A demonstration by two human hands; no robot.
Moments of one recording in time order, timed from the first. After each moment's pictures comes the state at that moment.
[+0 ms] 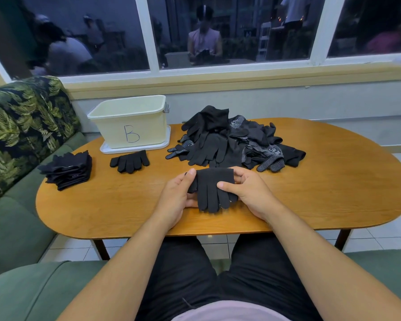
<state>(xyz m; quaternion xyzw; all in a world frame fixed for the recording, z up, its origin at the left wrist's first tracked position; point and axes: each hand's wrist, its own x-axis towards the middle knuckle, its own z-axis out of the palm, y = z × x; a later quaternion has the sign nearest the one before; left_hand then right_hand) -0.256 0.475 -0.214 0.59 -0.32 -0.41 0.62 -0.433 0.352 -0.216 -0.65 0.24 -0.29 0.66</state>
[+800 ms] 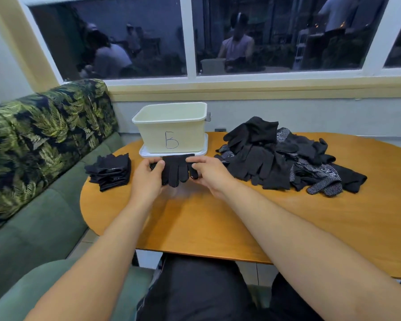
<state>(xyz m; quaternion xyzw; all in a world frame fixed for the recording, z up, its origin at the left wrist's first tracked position) -0.078 0.514 -0.190 0.74 -0.23 -0.07 0.63 -0.207 0.380 -0.177 -0.61 0.26 -0.23 0.72</state>
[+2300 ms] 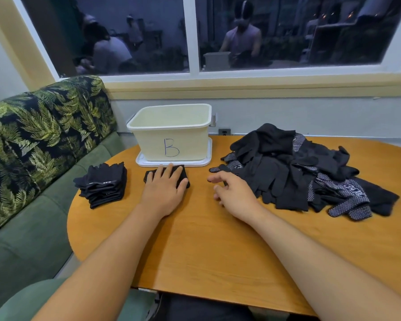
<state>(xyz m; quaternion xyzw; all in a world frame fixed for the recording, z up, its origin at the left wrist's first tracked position) -0.023 0.449 -0.234 0.88 -0.47 0.05 0.08 -0.228 0.322 -0.219 -0.82 0.28 -0.24 0.44</state>
